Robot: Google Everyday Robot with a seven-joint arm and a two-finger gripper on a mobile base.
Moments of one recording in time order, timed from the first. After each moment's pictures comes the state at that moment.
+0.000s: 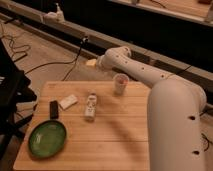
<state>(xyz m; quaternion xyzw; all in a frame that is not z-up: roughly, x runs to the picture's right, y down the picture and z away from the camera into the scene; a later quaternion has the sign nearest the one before) -0.035 -0.126 0.905 -0.22 -0.09 0.80 0.56</state>
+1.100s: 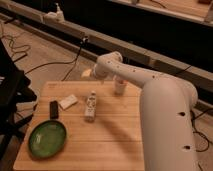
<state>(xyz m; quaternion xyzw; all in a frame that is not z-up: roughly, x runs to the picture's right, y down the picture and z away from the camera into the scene) -0.070 -0.048 0.923 -0.26 -0.02 0.75 0.60</state>
